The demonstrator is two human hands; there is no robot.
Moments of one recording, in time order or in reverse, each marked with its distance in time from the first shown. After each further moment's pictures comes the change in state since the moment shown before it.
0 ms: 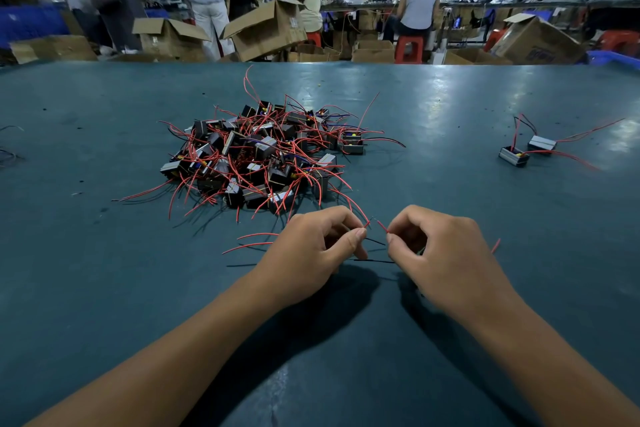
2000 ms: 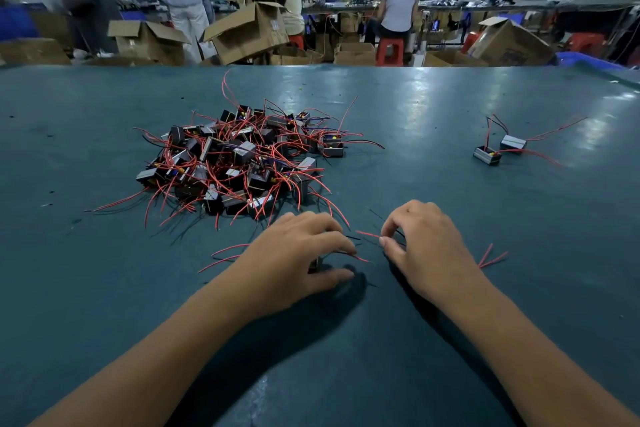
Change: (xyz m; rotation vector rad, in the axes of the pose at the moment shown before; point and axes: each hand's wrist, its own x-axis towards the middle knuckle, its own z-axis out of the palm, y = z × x) left_hand 0.001 0.006 -0.009 0.623 -0.149 0.311; right_hand 0.016 0.031 0.002 -0.375 -0.121 0.005
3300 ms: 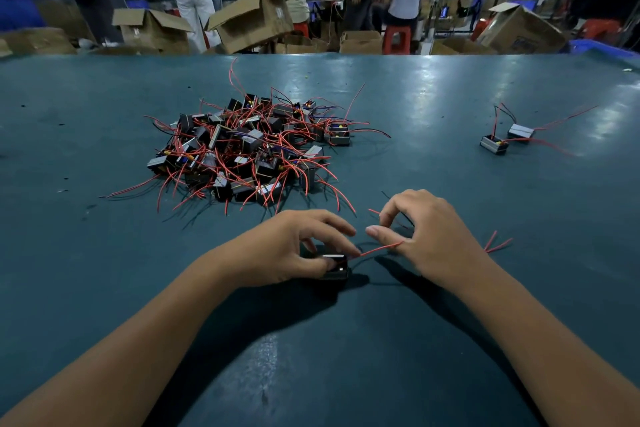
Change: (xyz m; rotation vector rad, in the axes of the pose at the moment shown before) left_hand -0.006 -0.010 -0.016 -0.563 -0.238 -0.138; right_hand -0.003 -0.001 -0.007 0.246 0.020 -0.154
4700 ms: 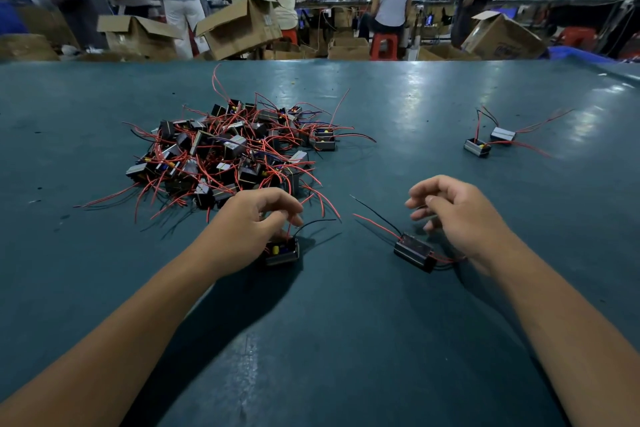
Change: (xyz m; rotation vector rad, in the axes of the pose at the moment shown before) left_hand 0.005 -0.016 -0.009 -0.134 0.444 -0.261; right_hand 0.012 0.053 -0.020 0.633 0.112 0.479
